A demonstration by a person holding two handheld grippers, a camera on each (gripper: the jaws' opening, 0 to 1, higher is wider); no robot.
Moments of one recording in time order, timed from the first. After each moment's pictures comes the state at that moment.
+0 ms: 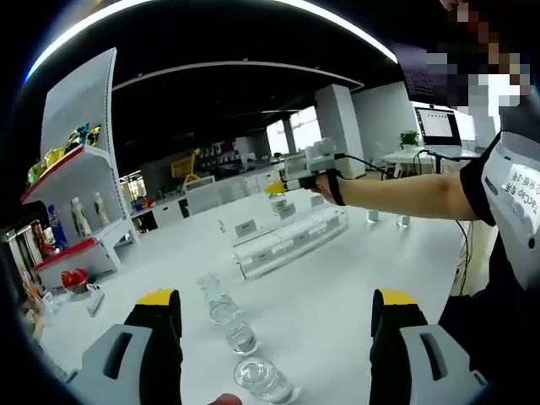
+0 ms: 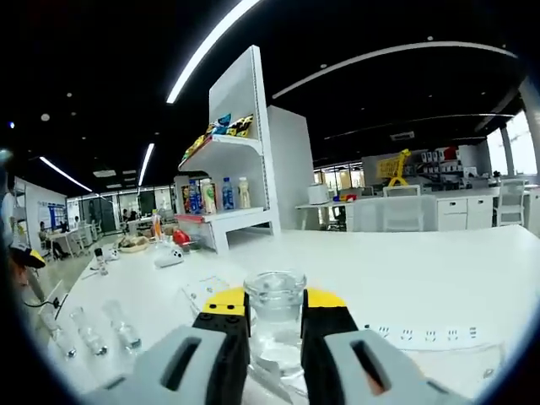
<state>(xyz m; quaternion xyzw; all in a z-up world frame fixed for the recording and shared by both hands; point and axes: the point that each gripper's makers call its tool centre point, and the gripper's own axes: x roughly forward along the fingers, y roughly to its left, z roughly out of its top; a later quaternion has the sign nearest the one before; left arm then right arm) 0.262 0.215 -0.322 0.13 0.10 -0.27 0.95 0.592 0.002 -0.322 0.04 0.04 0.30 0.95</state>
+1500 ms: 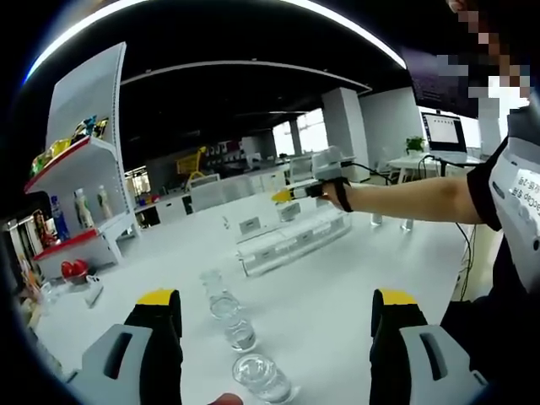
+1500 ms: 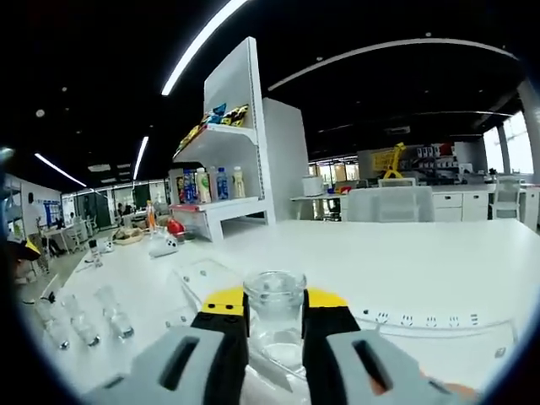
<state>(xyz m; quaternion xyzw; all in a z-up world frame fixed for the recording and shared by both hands) 0.263 0.219 -0.327 0.11 0.10 -0.26 0.95 0.591 0.005 -0.345 0.01 0.06 0.30 0.95</state>
